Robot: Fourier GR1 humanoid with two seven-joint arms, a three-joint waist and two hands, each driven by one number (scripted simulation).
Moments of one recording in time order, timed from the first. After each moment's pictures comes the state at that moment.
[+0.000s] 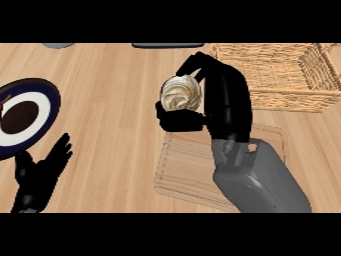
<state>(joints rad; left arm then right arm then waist) 0.11 0.30 -0.08 -1.50 0.17 0.09 0.24 -0.66 0.00 0.37 -1.65 0.84 -0.21 0.85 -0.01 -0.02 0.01</state>
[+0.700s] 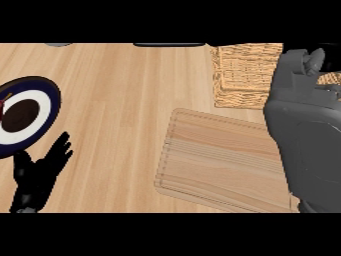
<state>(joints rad) 0.11 0.30 -0.07 -1.49 0.16 0.07 0.23 -1.04 -0.10 0.04 -1.63 0.88 -0.03 1.05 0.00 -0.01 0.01</state>
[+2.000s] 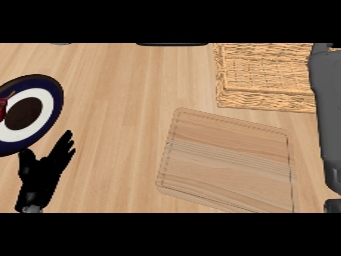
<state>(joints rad) 0.09 0.27 -0.06 -1.48 0.13 0.06 0.23 -0.99 -0.23 -0.28 -1.14 0.64 -0.21 0.62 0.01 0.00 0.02</state>
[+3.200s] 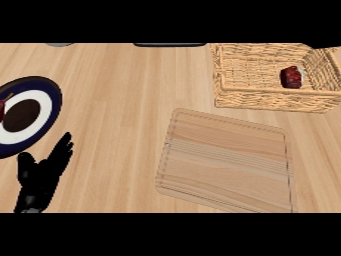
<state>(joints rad) 0.11 0.25 -0.04 -1.48 0.11 0.04 0.21 -0.89 -0.42 -0.32 -0.97 0.67 -0.24 0.39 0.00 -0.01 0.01</state>
